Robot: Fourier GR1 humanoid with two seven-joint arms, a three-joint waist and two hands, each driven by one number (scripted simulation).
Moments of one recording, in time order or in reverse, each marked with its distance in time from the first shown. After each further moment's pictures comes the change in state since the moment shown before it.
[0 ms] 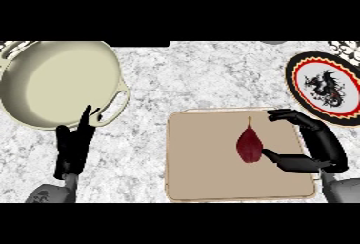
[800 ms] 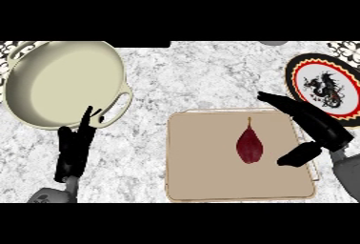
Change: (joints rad) left arm 0.024 -0.009 -0.009 -0.066 -0.048 0.023 0.057; right arm -0.196 -0.206 0.175 -0.006 0.453 0.096 0.263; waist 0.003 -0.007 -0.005
